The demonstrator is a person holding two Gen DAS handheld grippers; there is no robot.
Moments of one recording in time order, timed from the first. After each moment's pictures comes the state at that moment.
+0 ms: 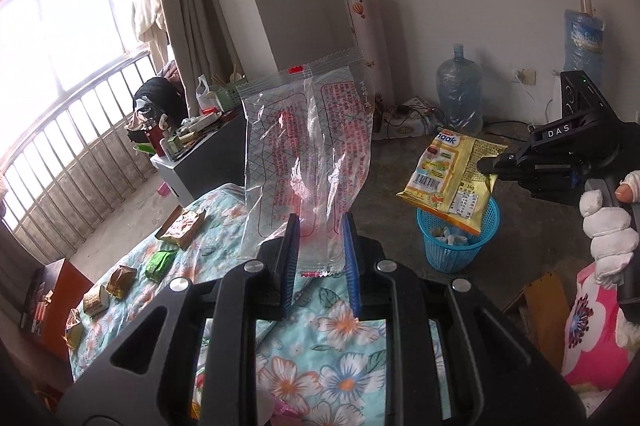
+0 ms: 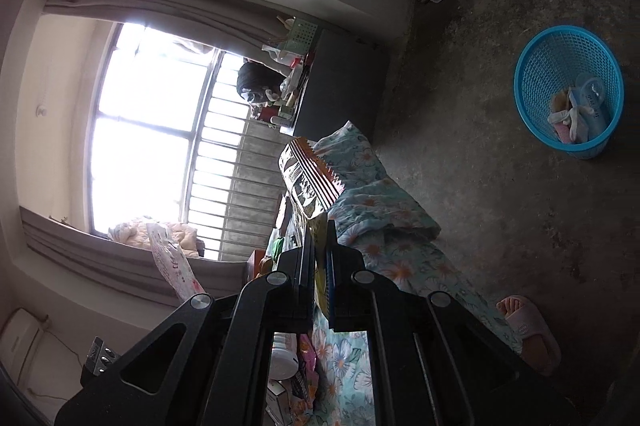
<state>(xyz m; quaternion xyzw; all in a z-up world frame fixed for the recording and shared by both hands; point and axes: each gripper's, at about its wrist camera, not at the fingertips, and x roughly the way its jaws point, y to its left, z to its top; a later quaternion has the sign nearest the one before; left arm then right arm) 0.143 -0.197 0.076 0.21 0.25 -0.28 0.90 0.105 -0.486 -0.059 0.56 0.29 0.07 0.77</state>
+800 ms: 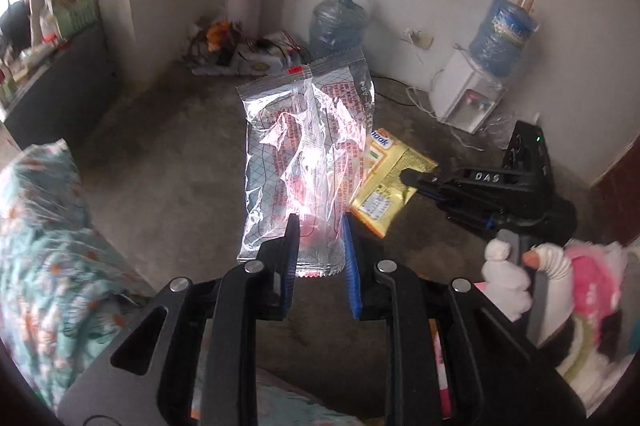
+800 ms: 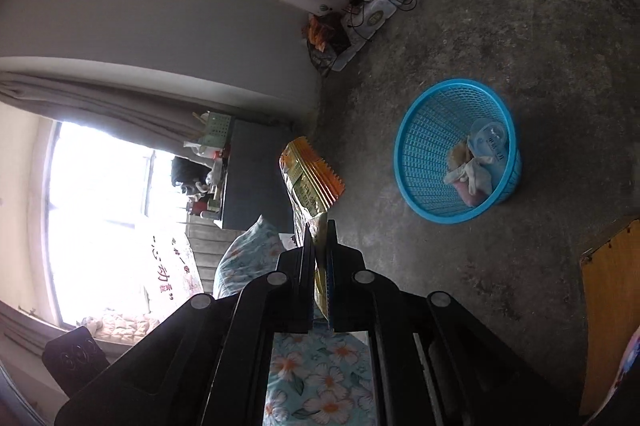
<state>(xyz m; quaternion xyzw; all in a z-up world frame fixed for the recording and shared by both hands) 0.216 -0.393 -0.008 0.11 0.45 -0.48 0.74 0.059 -0.625 -0.145 0.60 0.25 -0.12 0.75</state>
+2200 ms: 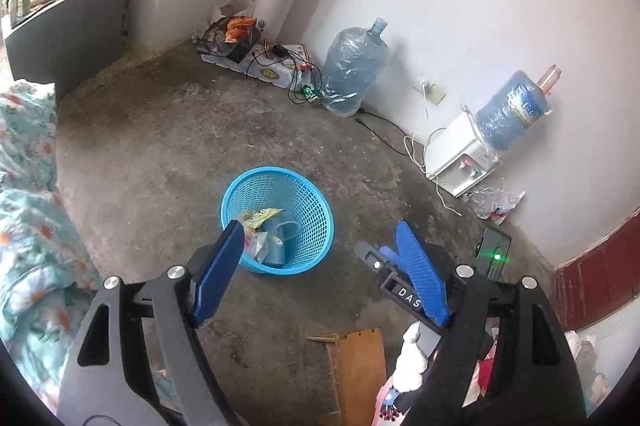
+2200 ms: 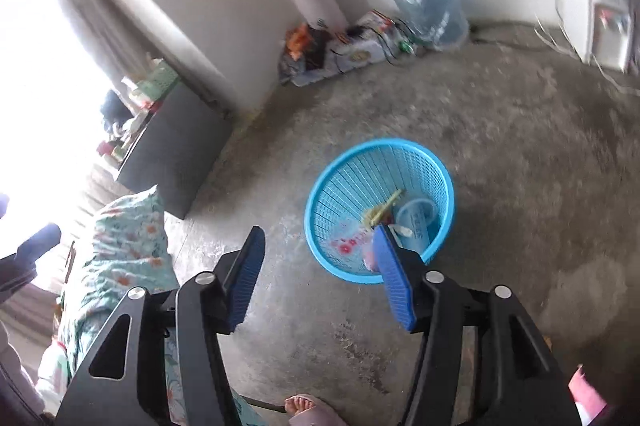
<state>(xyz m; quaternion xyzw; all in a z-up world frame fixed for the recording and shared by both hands) 0.235 -0.383 -0.019 -0.02 0.46 -0.44 0.77 0.102 -0.593 -0.153 0.34 0.33 -0.19 0.86</state>
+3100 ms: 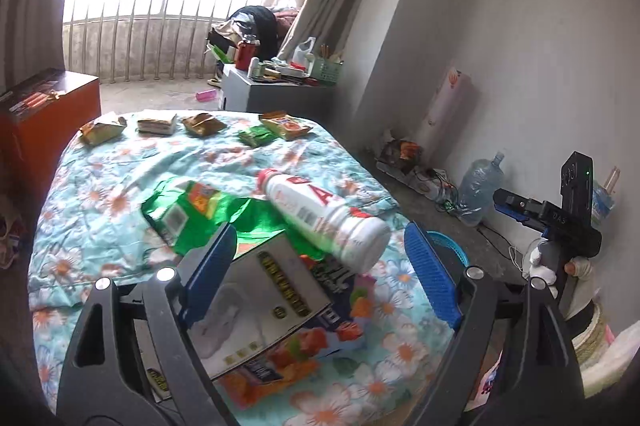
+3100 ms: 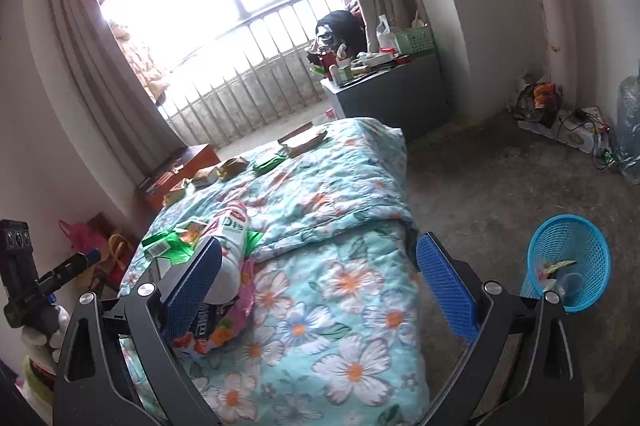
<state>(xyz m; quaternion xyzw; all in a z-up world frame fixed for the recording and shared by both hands) 0.078 0.102 0.033 -0.10 0.29 -0.20 0.93 0.105 -0.294 0.010 0.16 0.32 0.14 0.92</state>
